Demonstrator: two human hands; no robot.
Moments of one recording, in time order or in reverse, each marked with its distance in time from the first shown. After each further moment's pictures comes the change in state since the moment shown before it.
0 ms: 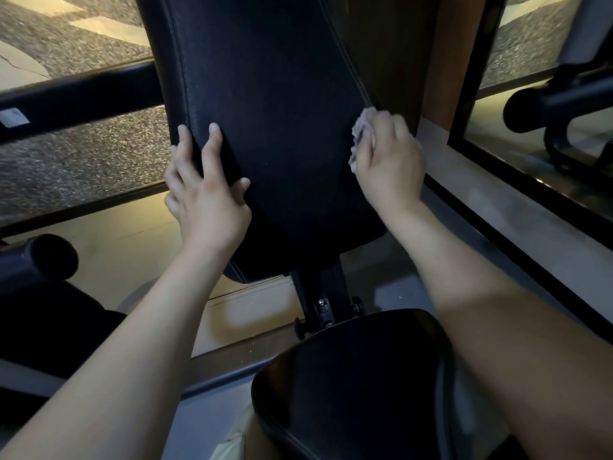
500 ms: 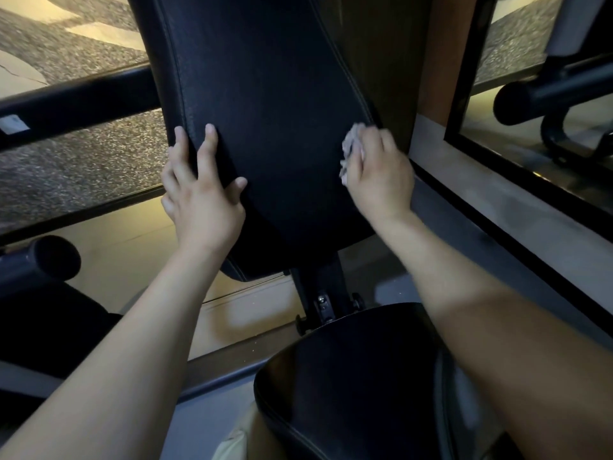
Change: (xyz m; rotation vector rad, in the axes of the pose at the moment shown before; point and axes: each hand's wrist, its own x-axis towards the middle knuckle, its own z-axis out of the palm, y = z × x) left_hand 0.000 -0.005 -0.003 0.006 0.014 0.024; right_hand -0.021 -0.005 0.000 0.013 -0.007 0.009
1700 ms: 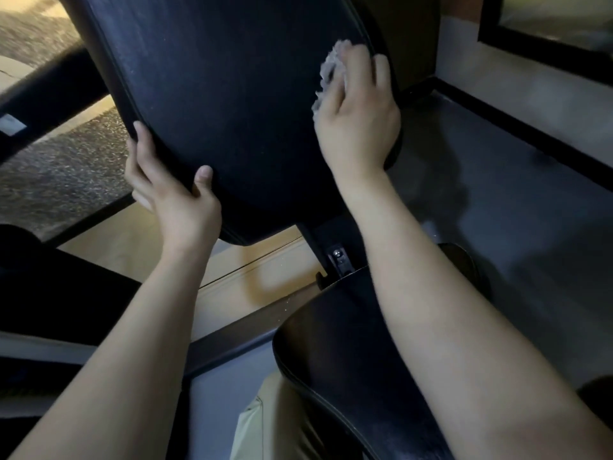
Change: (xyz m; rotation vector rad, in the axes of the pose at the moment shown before) left_hand -0.038 -0.035 0.032 -0.183 0.097 -0.047; right_hand -0.033 -0.026 0.025 0.144 0.263 0.371
